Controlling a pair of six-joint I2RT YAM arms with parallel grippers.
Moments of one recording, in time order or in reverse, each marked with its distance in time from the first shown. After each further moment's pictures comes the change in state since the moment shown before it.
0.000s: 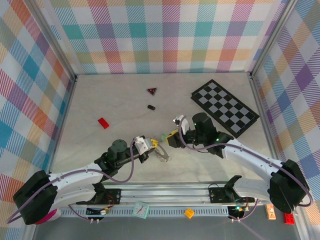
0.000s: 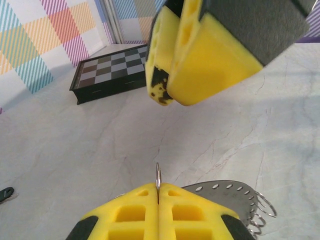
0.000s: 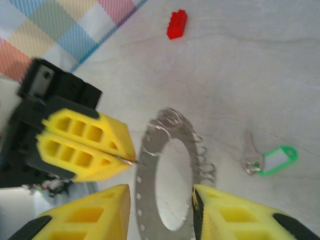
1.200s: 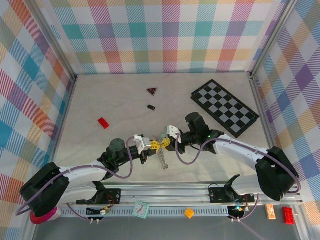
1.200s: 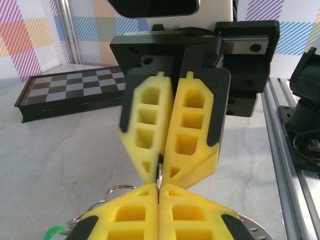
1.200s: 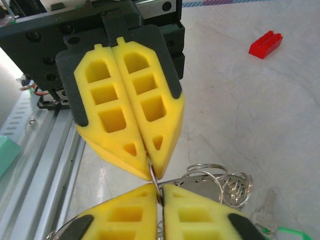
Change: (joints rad) left arm 0.081 0.132 -0.034 0.261 0.273 -0.165; right arm 0.000 0.169 0.035 0.035 -0.274 -0.660
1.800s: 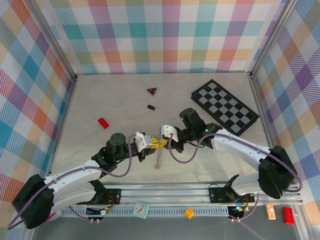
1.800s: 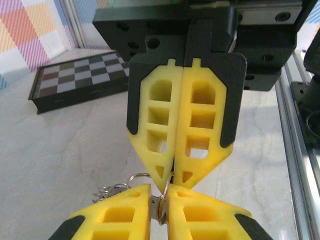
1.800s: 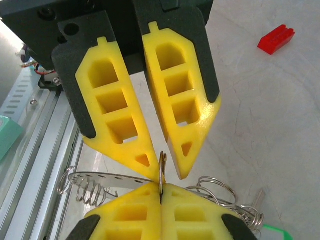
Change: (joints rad) left arm 0.000 -0.161 0.144 -0.459 -0.034 0.143; right arm 0.060 0.027 0.190 -0.302 0.094 -0.153
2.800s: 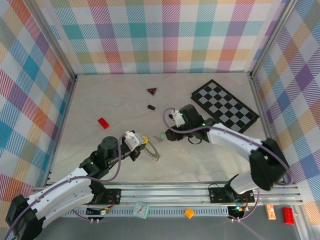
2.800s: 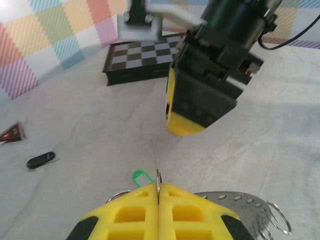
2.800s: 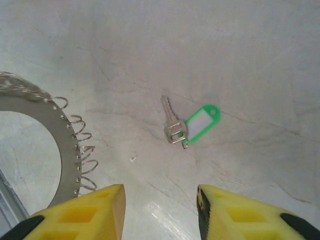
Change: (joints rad) left arm 0.000 -0.277 0.007 -0.291 -0.299 -0.037; right arm -0.073 0.151 0.083 -0.048 0.390 0.847
